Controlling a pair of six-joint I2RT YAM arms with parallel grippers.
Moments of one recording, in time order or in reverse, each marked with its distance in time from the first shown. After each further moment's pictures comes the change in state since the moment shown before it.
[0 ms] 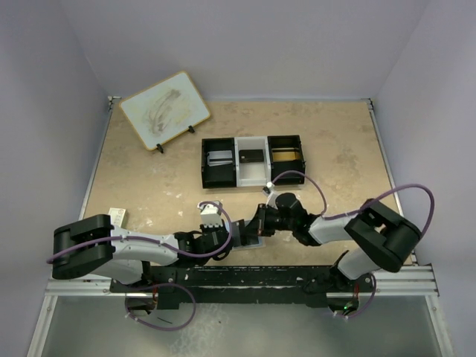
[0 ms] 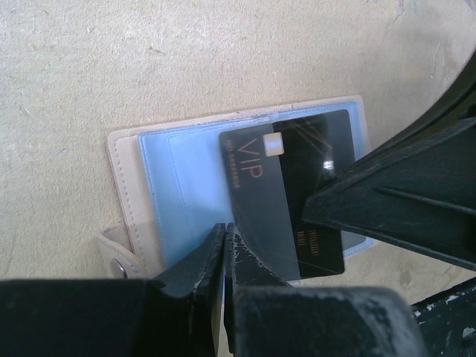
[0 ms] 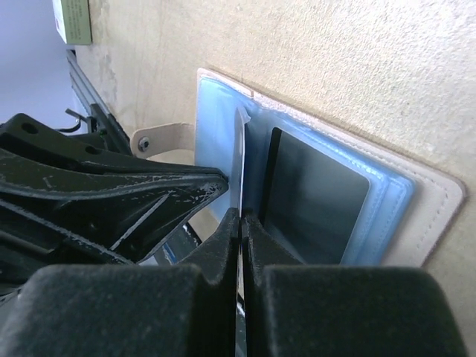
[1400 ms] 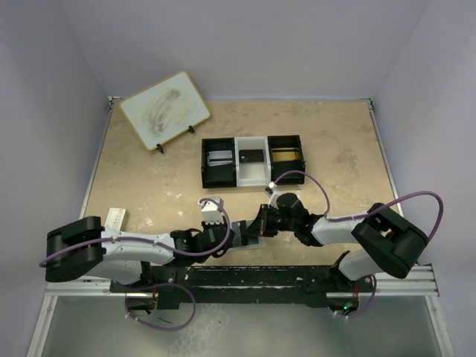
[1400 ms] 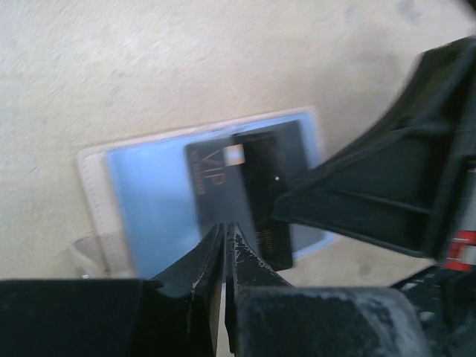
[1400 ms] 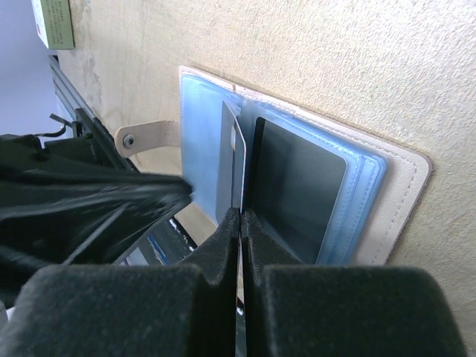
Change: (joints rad) left arm 0.012 -0.101 0.037 -0.002 0.027 0.047; right arm 0.001 -0.091 -0.003 -0.130 0.052 -0.024
